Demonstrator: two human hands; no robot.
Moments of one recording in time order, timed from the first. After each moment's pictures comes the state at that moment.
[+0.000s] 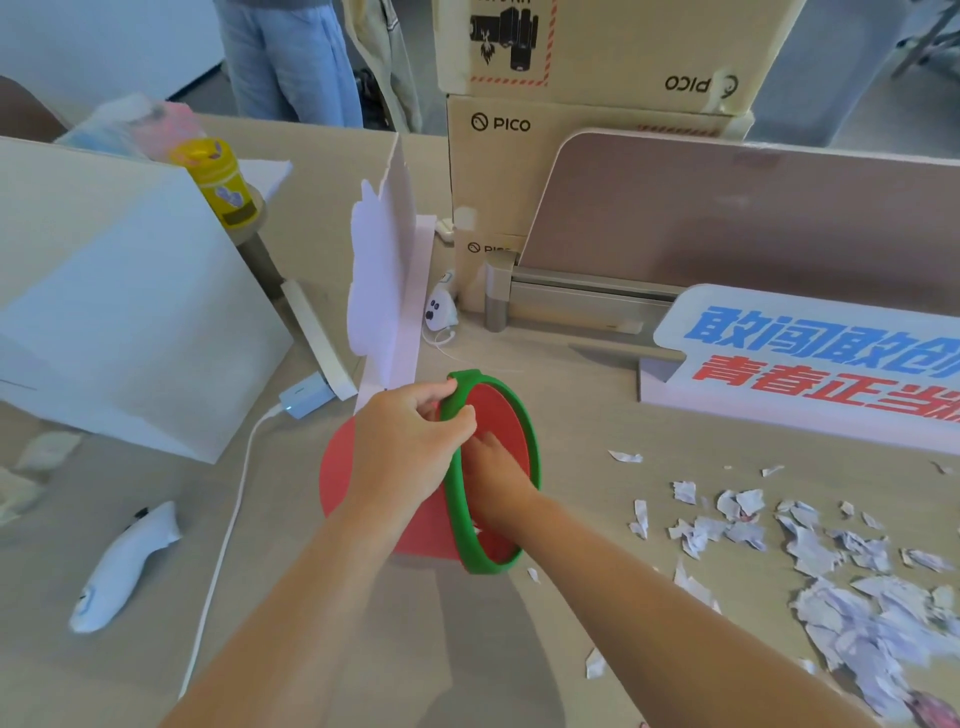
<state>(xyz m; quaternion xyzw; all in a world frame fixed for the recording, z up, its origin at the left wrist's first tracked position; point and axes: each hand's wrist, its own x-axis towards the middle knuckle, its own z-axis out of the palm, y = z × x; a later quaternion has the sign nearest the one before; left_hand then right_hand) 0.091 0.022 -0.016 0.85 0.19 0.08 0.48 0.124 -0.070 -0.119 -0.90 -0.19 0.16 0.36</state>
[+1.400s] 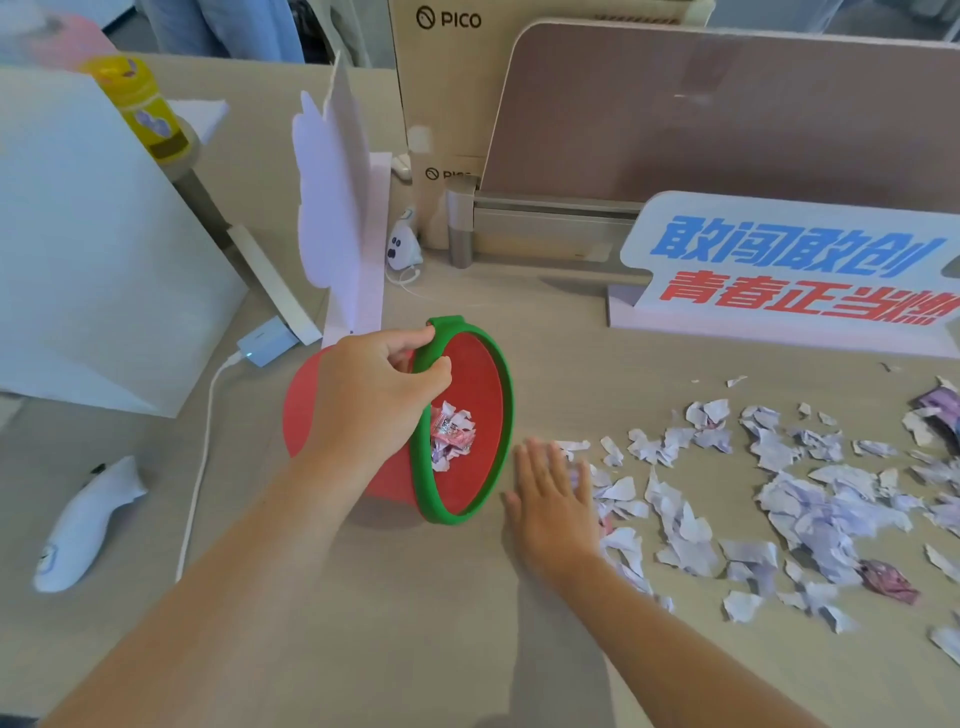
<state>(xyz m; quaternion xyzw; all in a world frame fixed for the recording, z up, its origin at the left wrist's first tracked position) 0.062 0.022 -0.026 0.88 0.12 0.08 0.46 0.020 -0.150 -0.209 -0.99 -0.09 0.13 0.04</state>
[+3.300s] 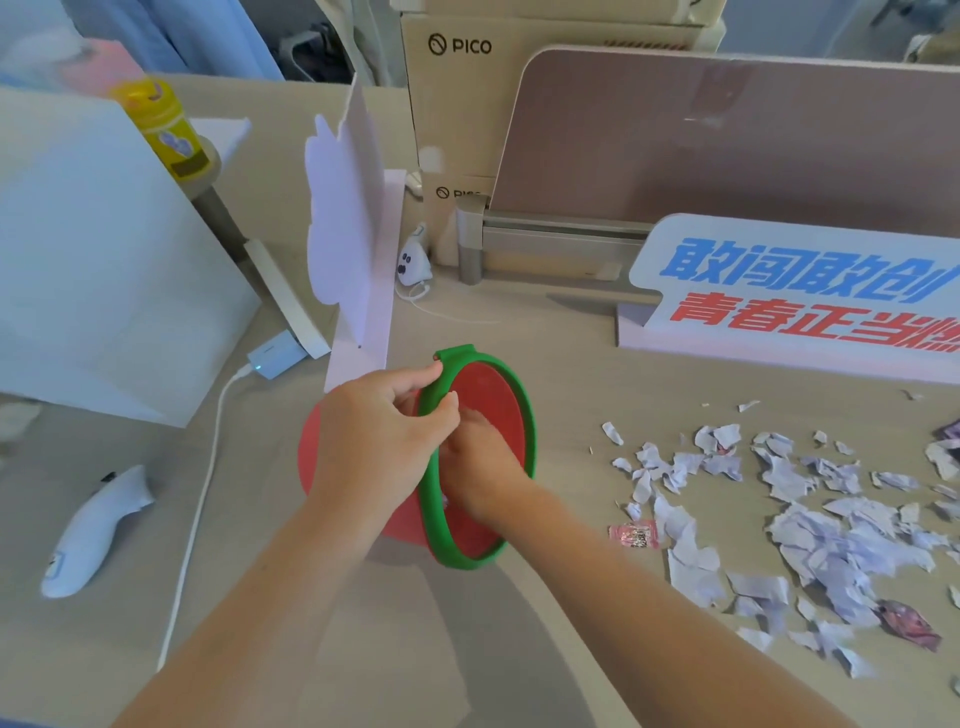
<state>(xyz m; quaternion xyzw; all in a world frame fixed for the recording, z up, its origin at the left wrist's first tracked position) 0.046 0.011 -0.025 0.87 0.14 0.10 0.47 0.076 -0.080 -0.101 -0.88 -0.17 0.12 0.43</state>
